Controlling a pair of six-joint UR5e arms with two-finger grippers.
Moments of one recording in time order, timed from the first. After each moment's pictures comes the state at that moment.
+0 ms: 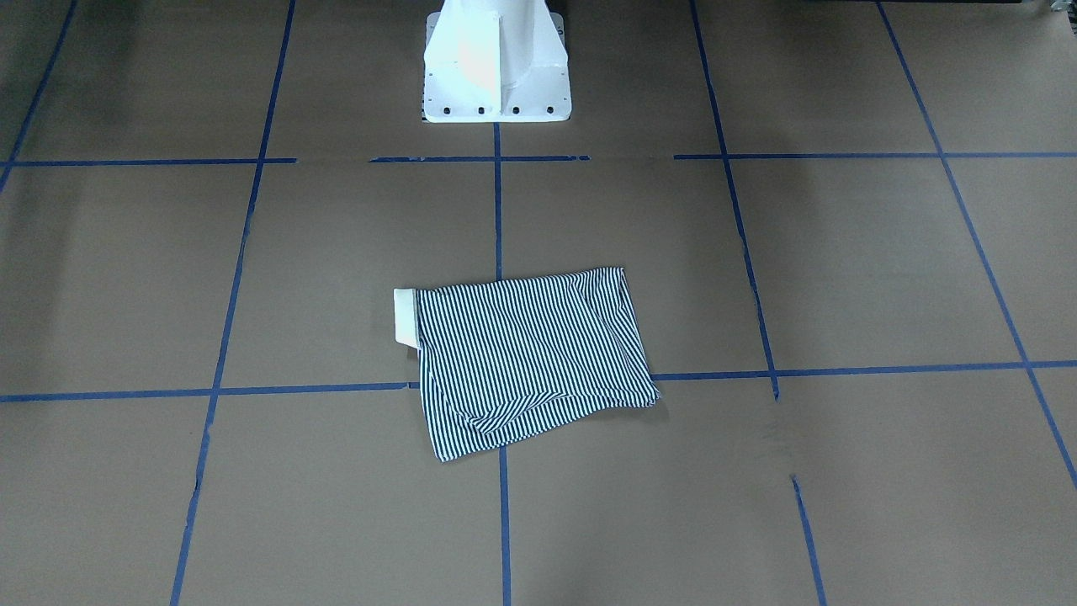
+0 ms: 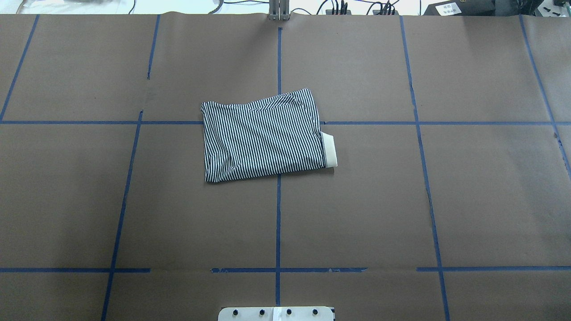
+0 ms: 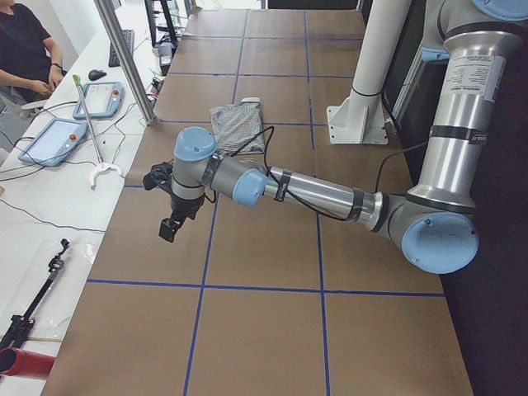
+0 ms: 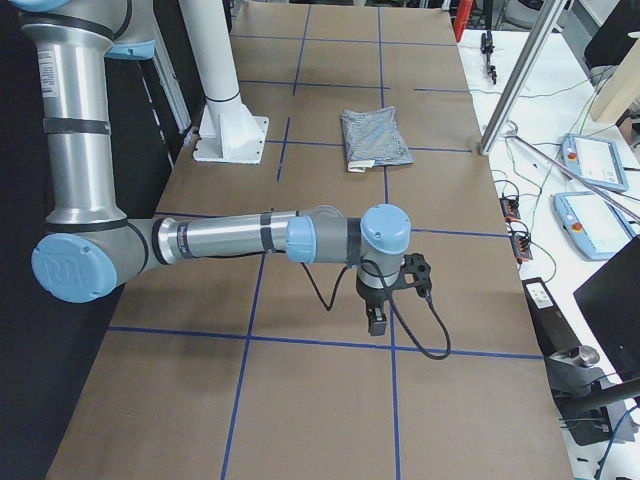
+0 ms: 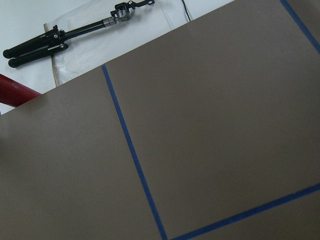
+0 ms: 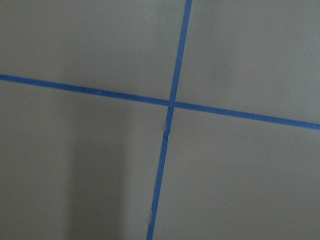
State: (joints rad) left arm -1.54 -1.68 -1.67 -1.78 -2.22 0.19; right arm 1.63 -1.58 1.75 -1.78 2.32 -0.22
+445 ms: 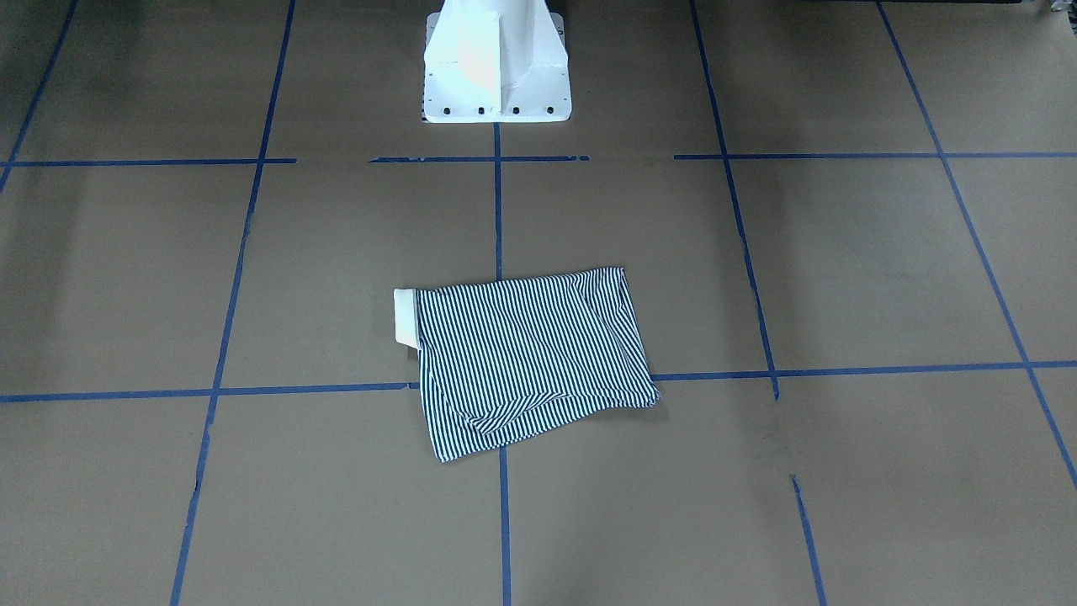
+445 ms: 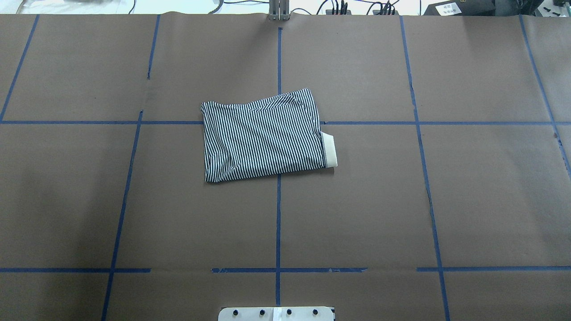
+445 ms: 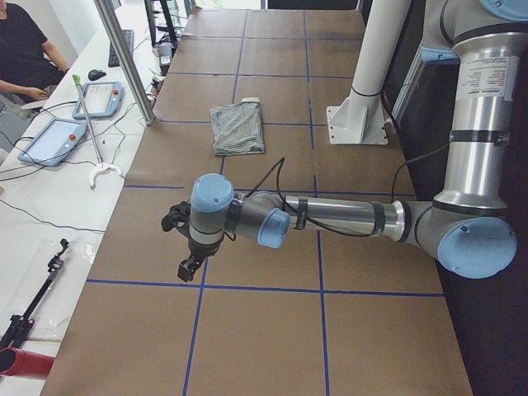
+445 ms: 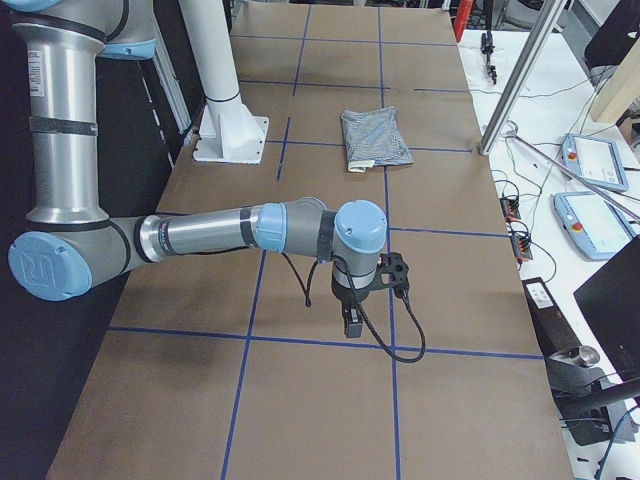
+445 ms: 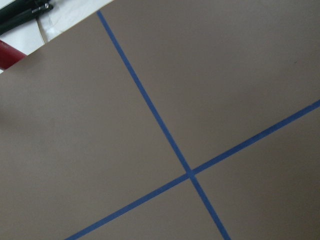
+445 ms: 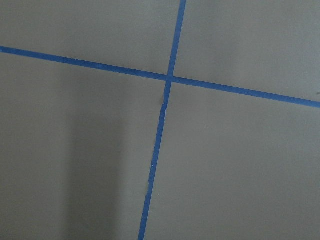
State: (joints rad) left arm -1.56 -1.59 -1.54 -1.89 -2.24 0.28; right arm 1.65 -1.62 1.79 -1.81 2.31 -0.27
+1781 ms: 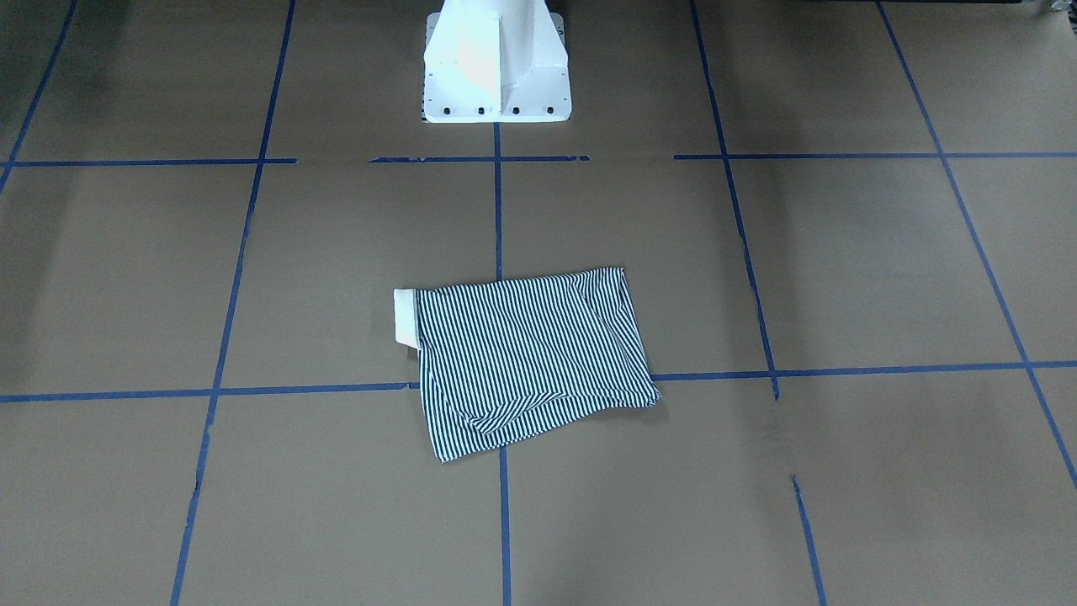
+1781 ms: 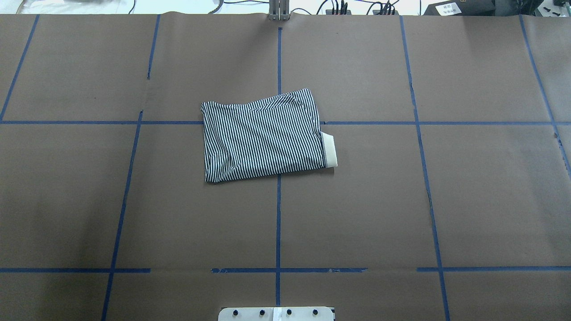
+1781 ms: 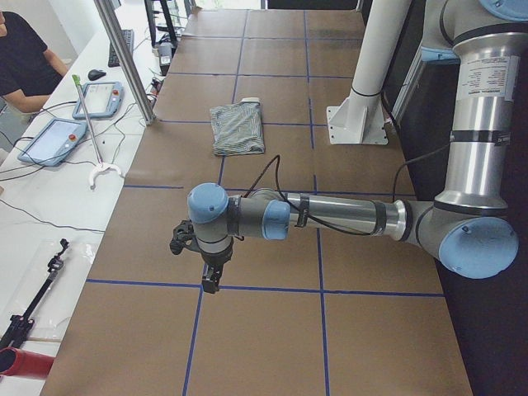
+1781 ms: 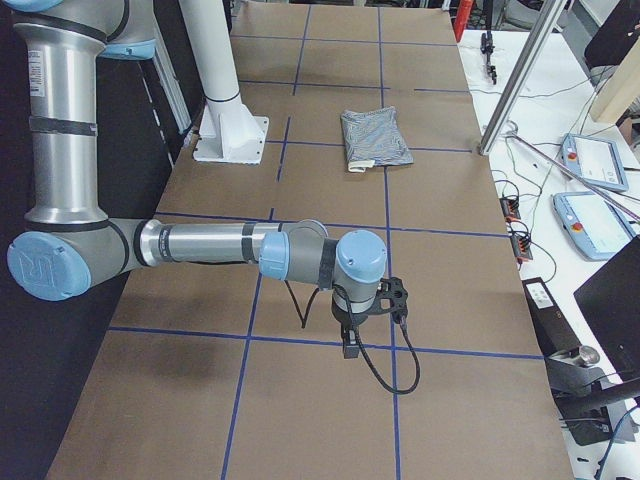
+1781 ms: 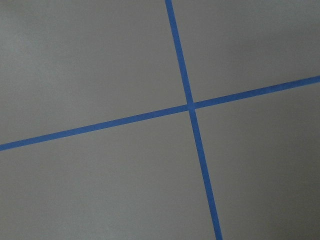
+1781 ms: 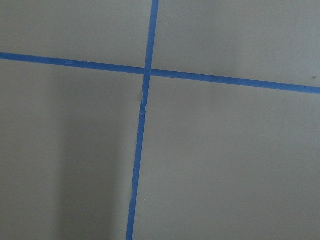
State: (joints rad) left arm -1.56 -1.59 -1.63 -1.56 -2.28 0.16; right arm 1.64 -1.63 1.69 -1.72 2.32 -0.21
